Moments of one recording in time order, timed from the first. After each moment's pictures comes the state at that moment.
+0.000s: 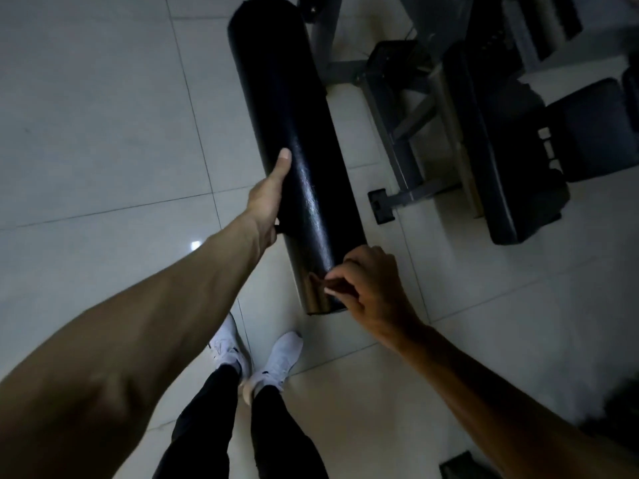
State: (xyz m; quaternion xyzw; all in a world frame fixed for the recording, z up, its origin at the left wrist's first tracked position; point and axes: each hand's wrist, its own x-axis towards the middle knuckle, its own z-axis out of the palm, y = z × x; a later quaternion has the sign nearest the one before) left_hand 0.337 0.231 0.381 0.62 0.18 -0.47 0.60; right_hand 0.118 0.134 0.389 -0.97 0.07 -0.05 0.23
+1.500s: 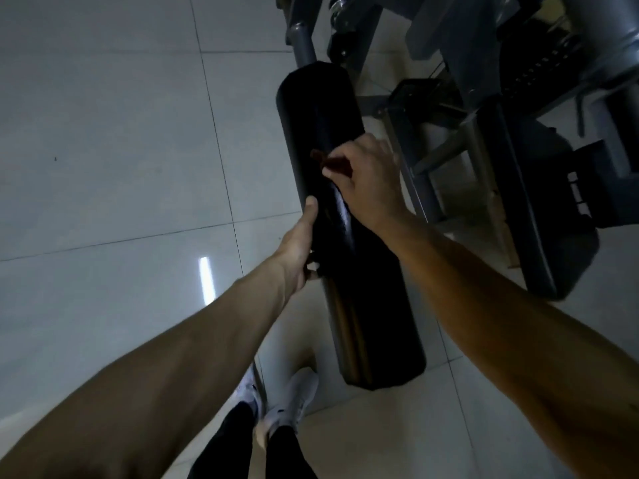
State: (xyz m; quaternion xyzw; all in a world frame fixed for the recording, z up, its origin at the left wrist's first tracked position) left_hand 0.392 0.237 0.373 0.57 0.20 -0.55 0.58; right_hand 0.388 0.087 0.400 -0.97 0.17 -0.08 0.16
